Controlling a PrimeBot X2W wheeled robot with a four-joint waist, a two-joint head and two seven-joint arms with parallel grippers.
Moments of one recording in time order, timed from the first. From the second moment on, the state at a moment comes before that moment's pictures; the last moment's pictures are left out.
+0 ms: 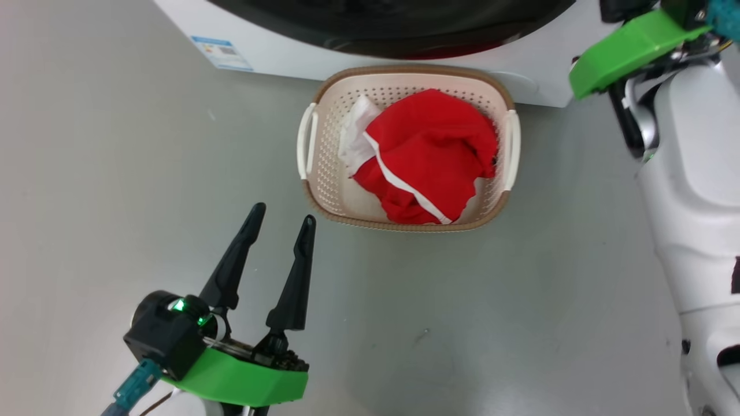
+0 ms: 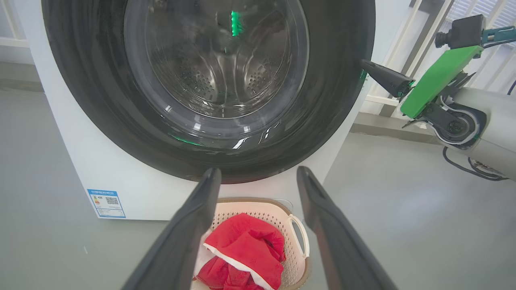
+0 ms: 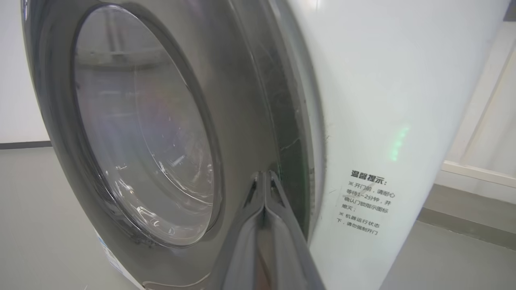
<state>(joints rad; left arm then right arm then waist) -0.25 0.10 -0.30 -0.04 -0.39 -0.04 -0.25 -1.03 -0.10 0.06 0.71 0.04 0.13 -0.26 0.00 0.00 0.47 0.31</state>
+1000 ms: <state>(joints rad) -0.20 0.12 -0.21 0.01 -0.43 0.03 -0.25 -0.51 -0.06 0.07 0.30 0.17 0.13 -0.26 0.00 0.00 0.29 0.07</state>
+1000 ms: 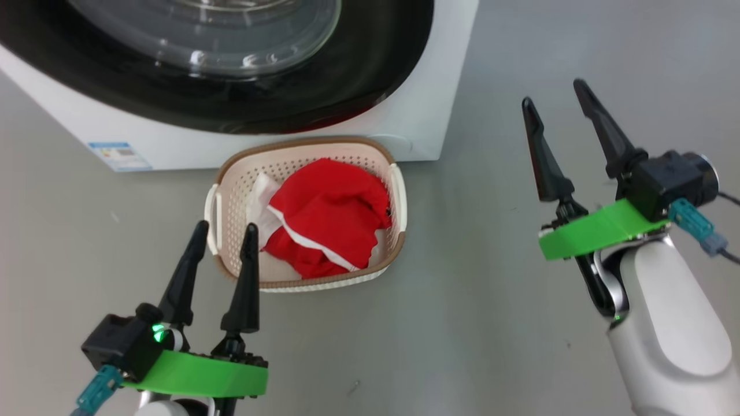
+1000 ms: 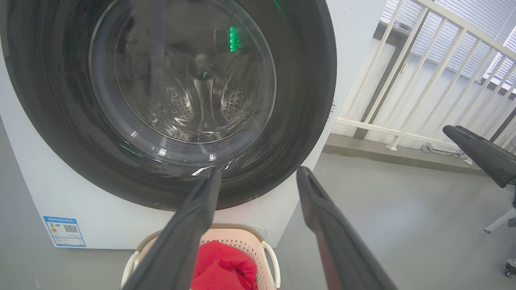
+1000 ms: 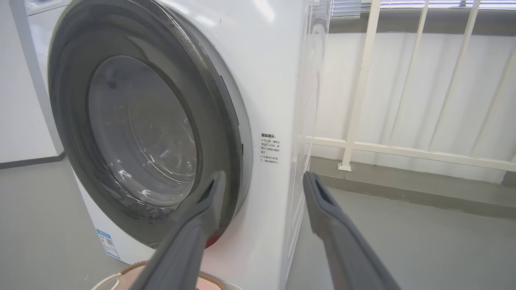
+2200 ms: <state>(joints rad) 0.07 0.12 -0.07 0.00 -0.32 0.02 -0.25 -0.06 -0.05 0.04 0.08 0.16 0.13 -0.26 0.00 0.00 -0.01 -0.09</state>
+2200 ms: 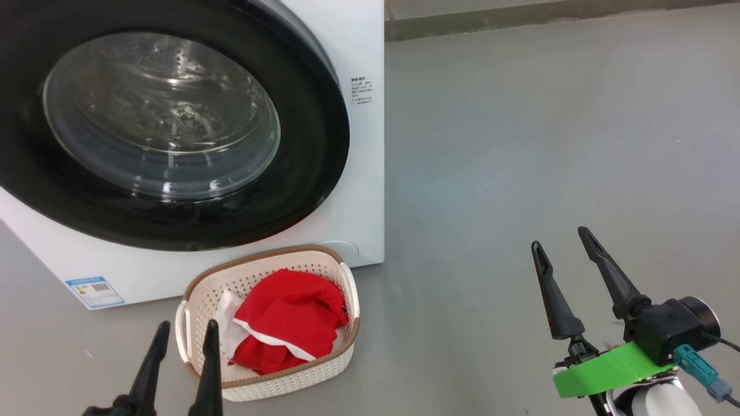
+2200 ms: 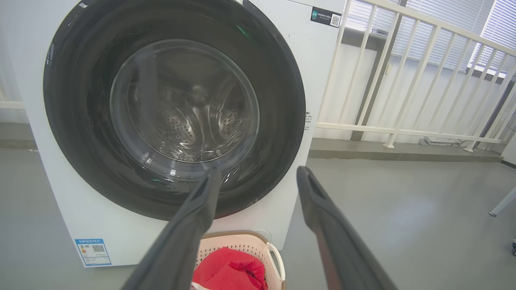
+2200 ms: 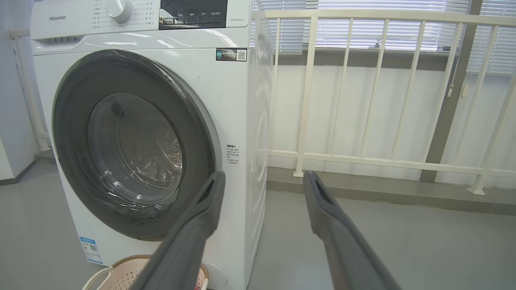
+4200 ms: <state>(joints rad) 0.10 0.10 -0.07 0.13 -0.55 0.00 -0.18 0.04 -0.05 0.04 0.19 0.43 0.13 -0.20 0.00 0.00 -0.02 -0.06</state>
